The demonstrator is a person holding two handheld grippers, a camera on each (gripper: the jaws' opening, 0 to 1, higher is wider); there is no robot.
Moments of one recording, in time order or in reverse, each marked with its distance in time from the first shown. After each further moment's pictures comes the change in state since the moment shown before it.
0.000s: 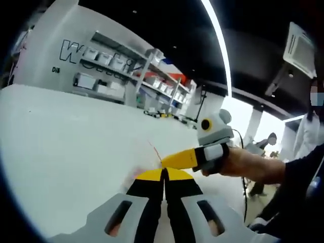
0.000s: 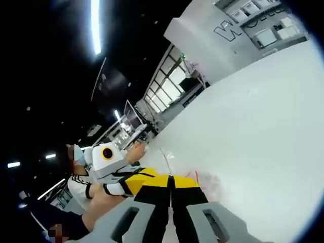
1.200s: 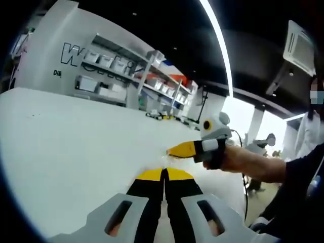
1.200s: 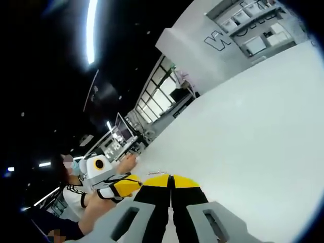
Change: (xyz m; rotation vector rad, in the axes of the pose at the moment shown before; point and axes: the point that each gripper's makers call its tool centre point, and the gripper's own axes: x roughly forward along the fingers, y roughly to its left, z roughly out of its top) left arm -0.007 0.006 0.007 0.013 -0.011 0.017; right arm -0.026 -0.024 0.023 0.018 -0.088 -0.074
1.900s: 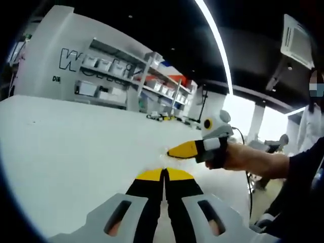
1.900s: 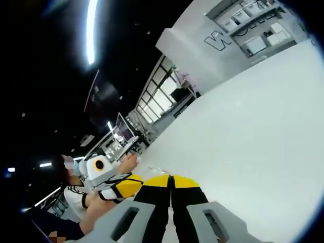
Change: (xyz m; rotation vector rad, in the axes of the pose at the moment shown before) left arm 0.002 0.000 0.001 0.051 -0.010 0.012; right arm 0.003 0.005 -0.003 0.006 0.002 0.009
